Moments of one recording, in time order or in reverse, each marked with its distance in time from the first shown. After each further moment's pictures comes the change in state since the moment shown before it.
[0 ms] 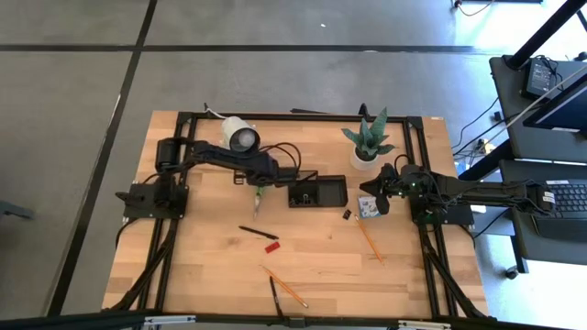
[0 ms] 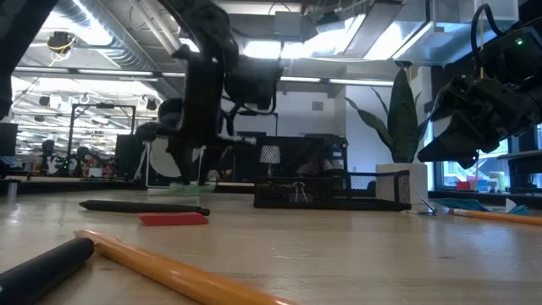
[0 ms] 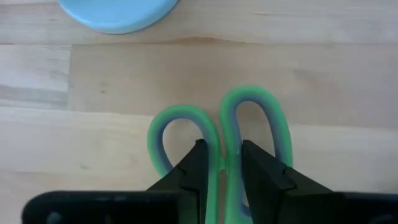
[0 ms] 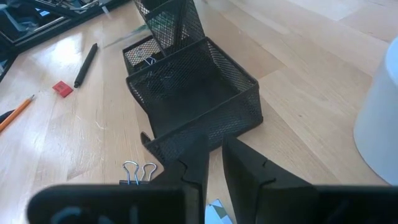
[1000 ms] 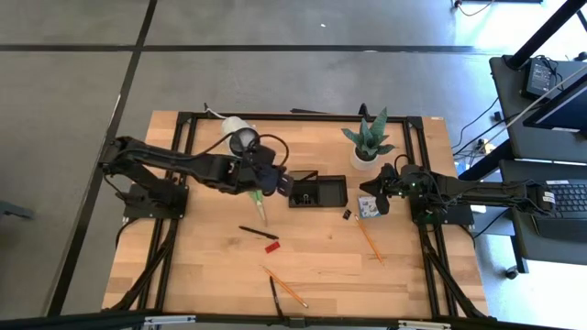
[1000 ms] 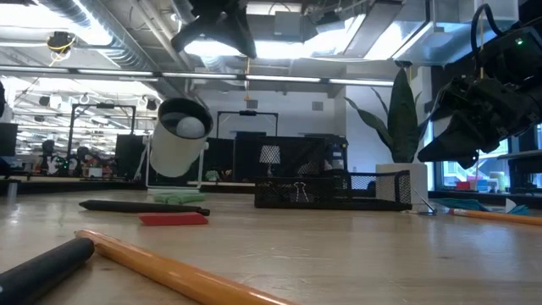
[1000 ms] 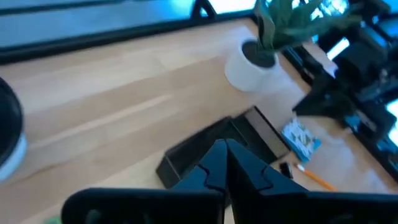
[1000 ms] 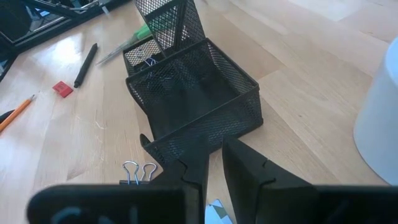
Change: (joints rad) left arm -0.235 -0.465 0.002 0.373 -0.214 0.533; right arm 0.000 0.000 0.000 0.000 0.000 0.001
